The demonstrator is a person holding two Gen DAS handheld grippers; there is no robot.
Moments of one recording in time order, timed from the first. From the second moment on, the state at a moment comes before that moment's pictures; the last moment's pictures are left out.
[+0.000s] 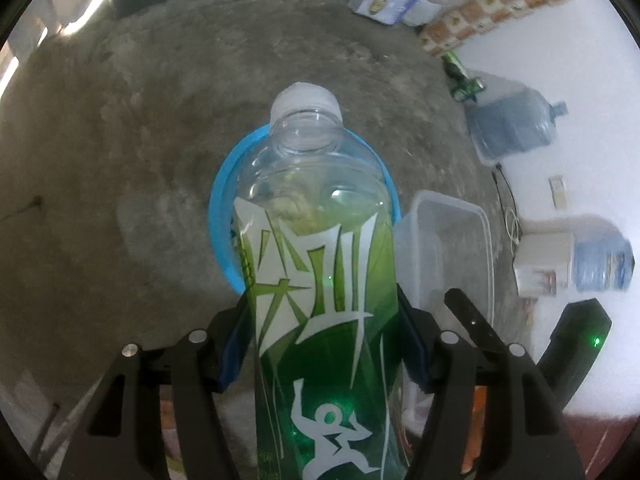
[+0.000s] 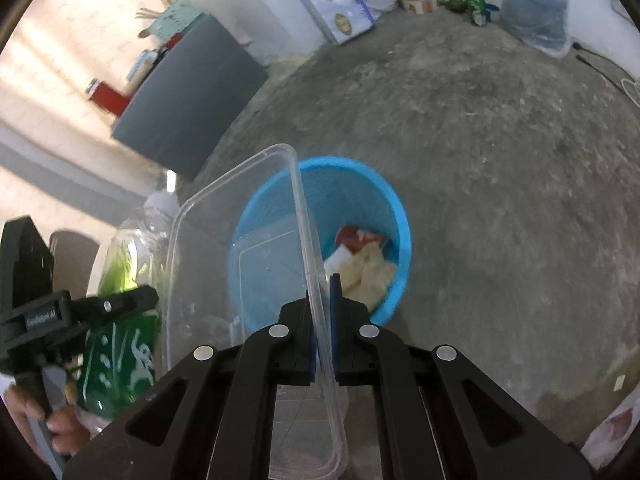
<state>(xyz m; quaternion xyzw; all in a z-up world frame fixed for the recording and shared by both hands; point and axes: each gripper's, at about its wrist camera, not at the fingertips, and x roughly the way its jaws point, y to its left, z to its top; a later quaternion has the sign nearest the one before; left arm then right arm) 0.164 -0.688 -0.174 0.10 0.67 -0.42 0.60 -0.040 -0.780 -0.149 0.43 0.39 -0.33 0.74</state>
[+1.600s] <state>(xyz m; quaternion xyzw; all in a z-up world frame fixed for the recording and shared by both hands) 0.095 -0.159 0.032 -0.01 0.42 -0.36 0.83 -0.115 -0.559 -0.007 0.38 0.33 -0.26 0.82</state>
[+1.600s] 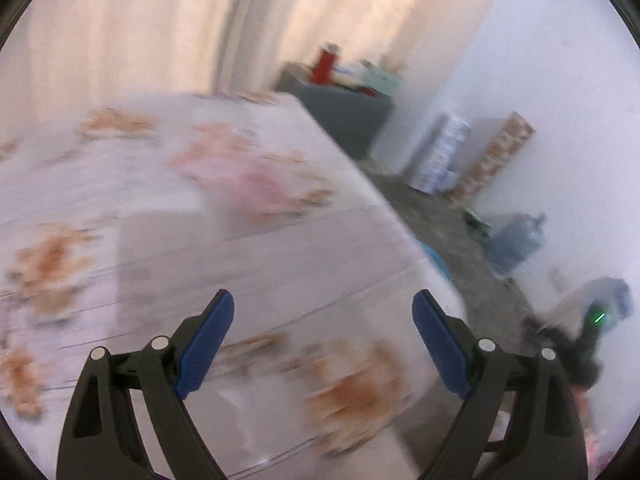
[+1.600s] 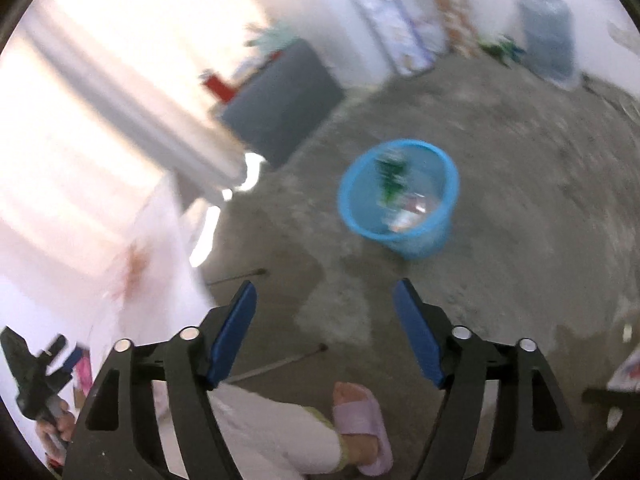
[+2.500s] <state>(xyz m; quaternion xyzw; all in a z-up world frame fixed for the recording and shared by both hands) 0.192 -0.135 -0.009 -0.18 0.47 -0.33 0.80 0.086 -0.427 0.028 0.30 0.38 -0.04 0.87</state>
